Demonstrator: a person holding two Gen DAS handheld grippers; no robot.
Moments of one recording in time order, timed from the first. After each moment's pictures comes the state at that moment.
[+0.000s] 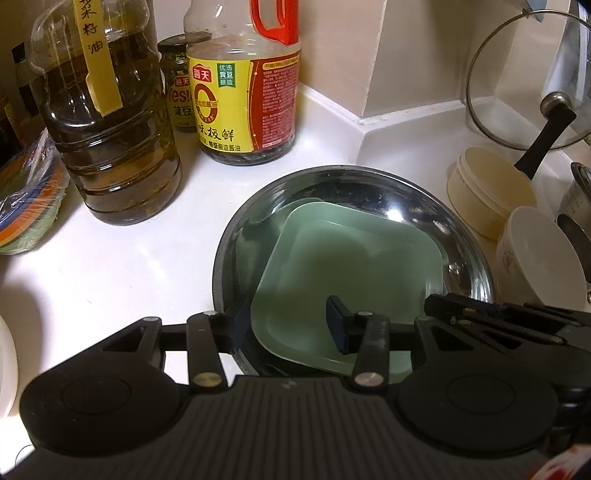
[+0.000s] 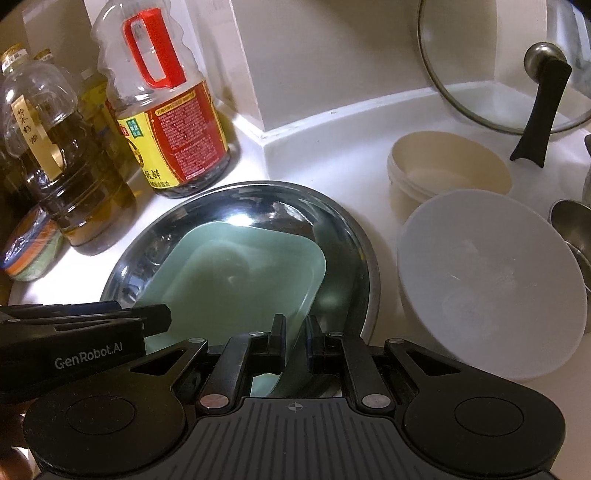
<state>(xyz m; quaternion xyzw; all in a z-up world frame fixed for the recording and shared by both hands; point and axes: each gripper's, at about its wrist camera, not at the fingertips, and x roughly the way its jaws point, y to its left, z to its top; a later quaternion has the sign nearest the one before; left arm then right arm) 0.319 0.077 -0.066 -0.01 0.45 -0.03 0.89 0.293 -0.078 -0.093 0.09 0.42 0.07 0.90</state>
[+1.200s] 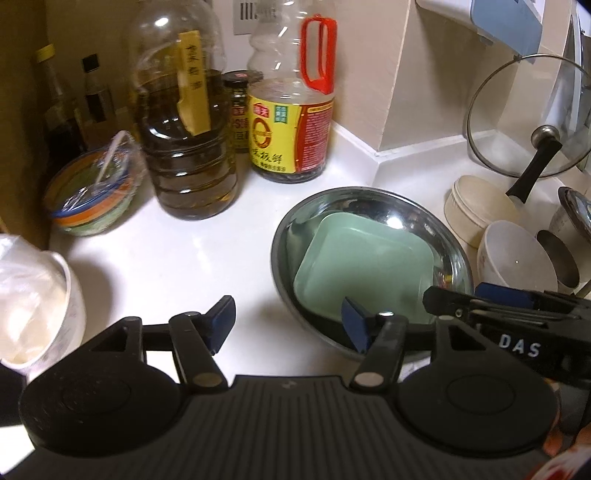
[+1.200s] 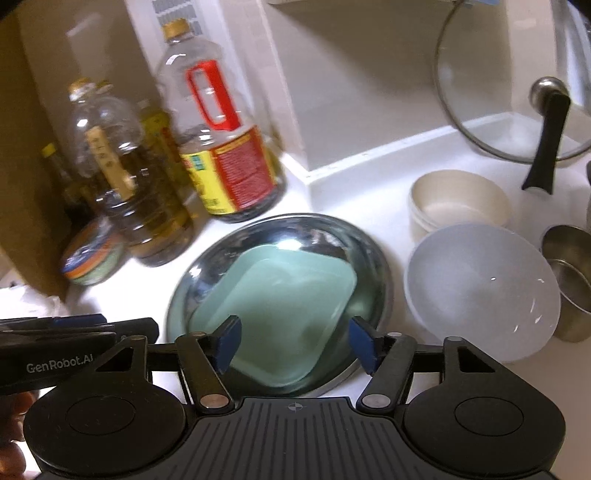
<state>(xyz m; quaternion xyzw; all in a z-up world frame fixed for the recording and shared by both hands) 0.247 0.103 -0.014 -0.03 0.42 0.01 0.91 0.247 -0.090 -0.050 0.10 0.37 0.16 0.91</state>
